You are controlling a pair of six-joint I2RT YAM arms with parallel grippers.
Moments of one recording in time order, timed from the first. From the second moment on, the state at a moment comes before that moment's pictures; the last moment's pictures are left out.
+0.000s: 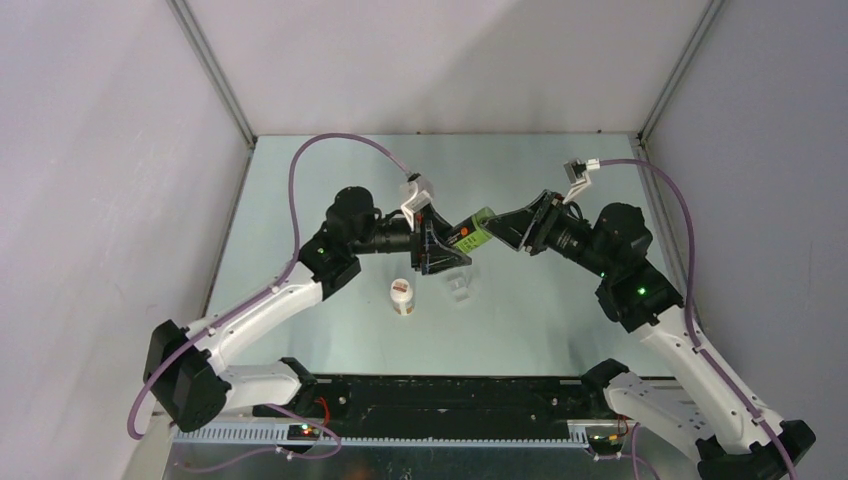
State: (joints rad) left arm -0.71 1.20 0.95 0.19 0.78 -0.24; right arm 0.53 0.83 0.93 -0.10 -0.39 0.83
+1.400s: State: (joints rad) left arm -0.74 1.06 0.76 0.12 0.66 -0.17; right arm 0.29 0.86 0.82 -0.21 -0.24 0.54
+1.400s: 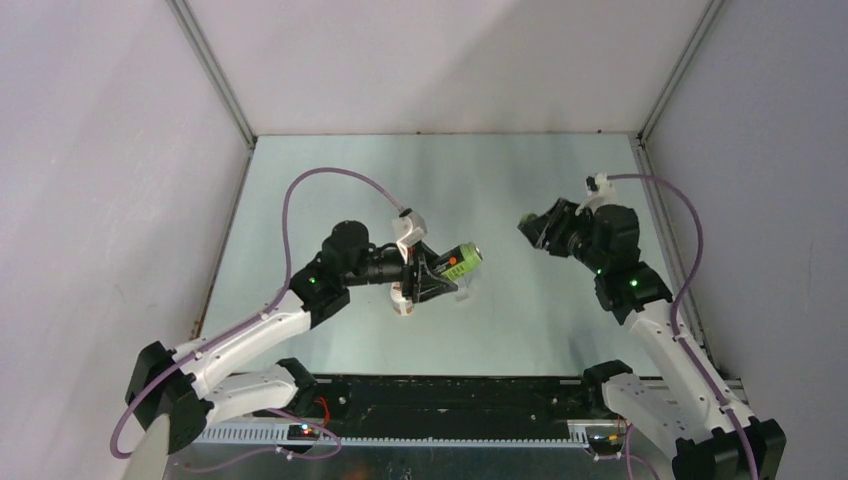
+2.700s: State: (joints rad) left arm -0.95 1.34 0.12 0.95 -0.29 -0.31; right arm 0.27 0.82 0.62 -0.35 -0.06 0.65
